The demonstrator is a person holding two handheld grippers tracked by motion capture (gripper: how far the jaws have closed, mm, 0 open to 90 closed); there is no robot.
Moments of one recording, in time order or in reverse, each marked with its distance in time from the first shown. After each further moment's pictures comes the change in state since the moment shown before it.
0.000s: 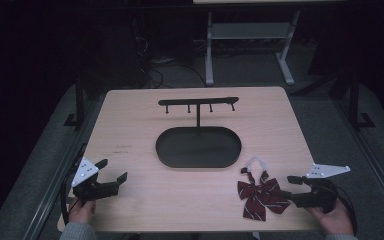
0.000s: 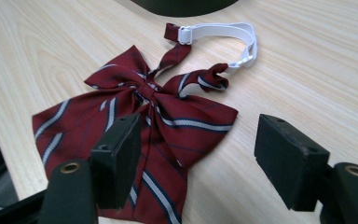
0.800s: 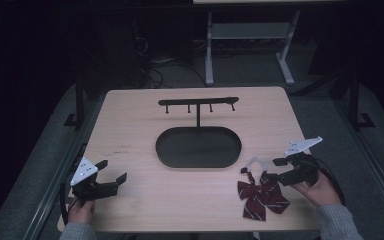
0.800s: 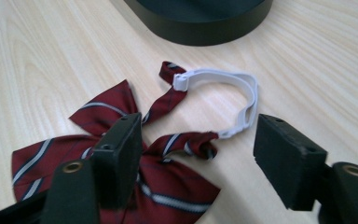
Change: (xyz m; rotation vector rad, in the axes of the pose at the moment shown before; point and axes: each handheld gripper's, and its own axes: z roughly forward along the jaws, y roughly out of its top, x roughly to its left) left arm 0.003 -0.002 0.001 0.014 -0.024 -0.024; right arm -0.014 0.070 0.031 0.150 0.046 -0.112
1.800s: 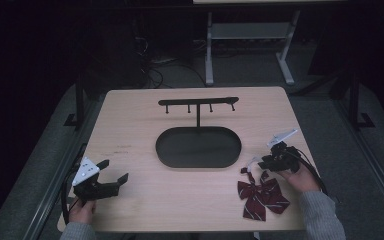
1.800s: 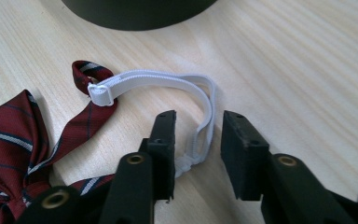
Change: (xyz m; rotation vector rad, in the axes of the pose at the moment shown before) left arm -0.002 0.002 0.001 -0.004 -0.010 0.023; right arm -0.028 0.016 0.053 0.136 -0.087 0.035
